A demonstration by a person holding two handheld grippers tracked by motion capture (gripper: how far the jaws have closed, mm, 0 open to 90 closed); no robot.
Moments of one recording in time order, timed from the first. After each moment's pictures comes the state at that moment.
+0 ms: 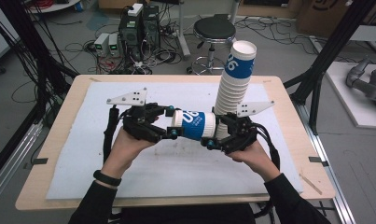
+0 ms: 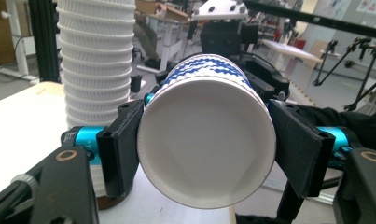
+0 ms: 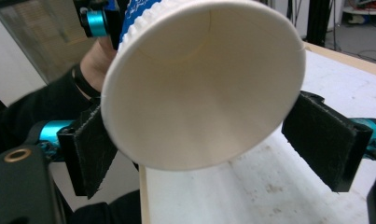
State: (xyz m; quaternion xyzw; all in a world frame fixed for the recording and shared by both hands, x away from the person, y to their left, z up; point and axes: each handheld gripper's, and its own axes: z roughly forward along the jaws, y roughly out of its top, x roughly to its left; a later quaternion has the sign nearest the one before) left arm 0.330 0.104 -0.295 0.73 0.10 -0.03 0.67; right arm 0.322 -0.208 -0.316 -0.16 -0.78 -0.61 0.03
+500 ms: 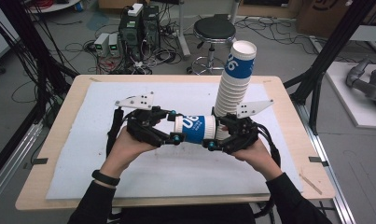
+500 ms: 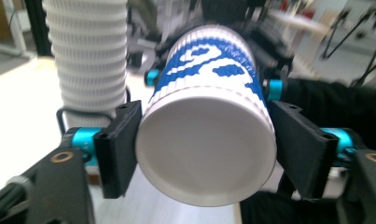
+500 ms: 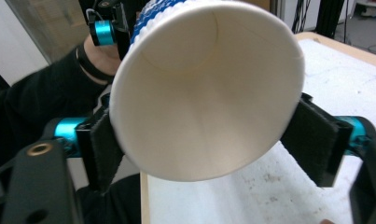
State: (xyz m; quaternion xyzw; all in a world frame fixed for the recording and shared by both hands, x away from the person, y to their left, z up) left arm 0.327 0.095 -0.297 0.79 0.10 -0.02 0.61; right arm 0.324 -0.212 -0.316 -0.13 -0.80 -0.58 0.03
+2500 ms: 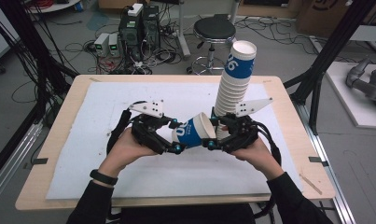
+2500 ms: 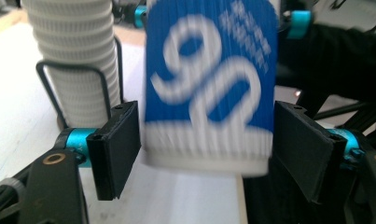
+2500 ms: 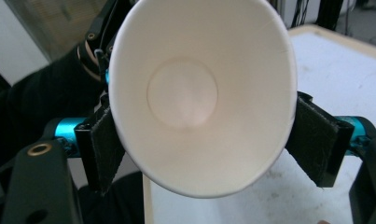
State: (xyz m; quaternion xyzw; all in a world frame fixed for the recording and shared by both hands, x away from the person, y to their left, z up) left arm 0.329 0.085 -0.309 0.84 0.09 -0.04 0.53; right arm 0.325 -0.209 -0.311 -0.14 -0.81 -0.57 0.04
